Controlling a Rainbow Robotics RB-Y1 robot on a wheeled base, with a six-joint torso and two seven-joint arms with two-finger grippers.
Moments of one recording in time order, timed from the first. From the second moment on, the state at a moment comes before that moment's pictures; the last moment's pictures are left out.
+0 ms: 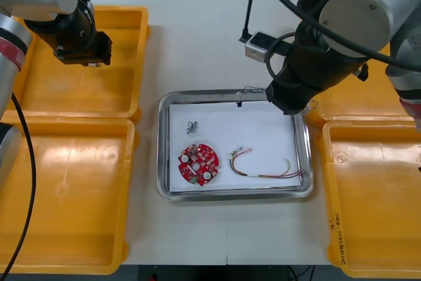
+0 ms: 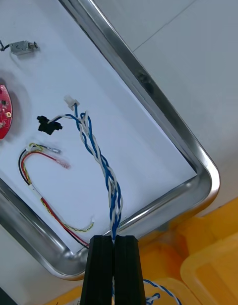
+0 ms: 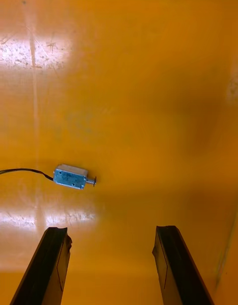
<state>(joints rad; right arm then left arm) -0.85 -0.55 0.35 -1.88 -0.83 1.91 1.66 -1.05 0.53 -0.11 -0.89 0.52 1.40 -1.42</state>
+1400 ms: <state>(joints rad) -0.67 -0.47 0.56 -1.81 -0.55 1.56 1.87 -1.05 0.53 -0.14 -0.68 0.51 1.12 -1.52</state>
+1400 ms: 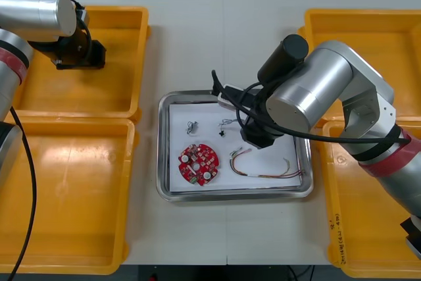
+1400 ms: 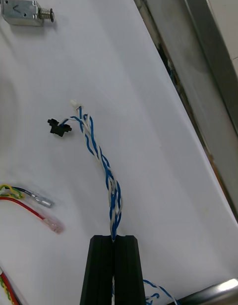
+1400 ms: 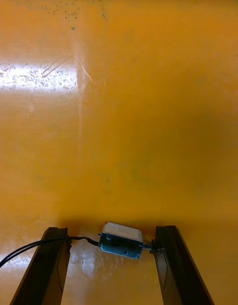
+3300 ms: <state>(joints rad) -0.76 -0.46 0.27 -1.78 -0.68 1.91 1.84 -1.06 0.53 -0.13 -0.76 0.53 1.30 -1.52</state>
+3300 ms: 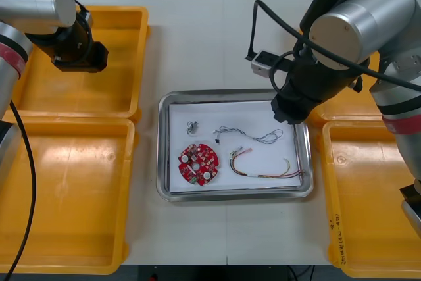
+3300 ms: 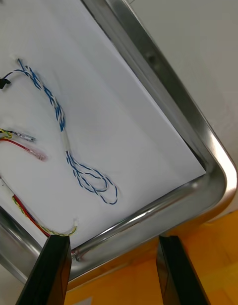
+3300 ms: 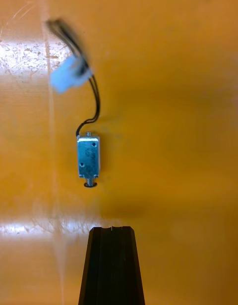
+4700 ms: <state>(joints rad) -0.72 -0.73 -0.09 -1.83 -0.87 1.92 1.26 -1.06 0.57 0.01 -0.96 0.47 1.49 -1.54</state>
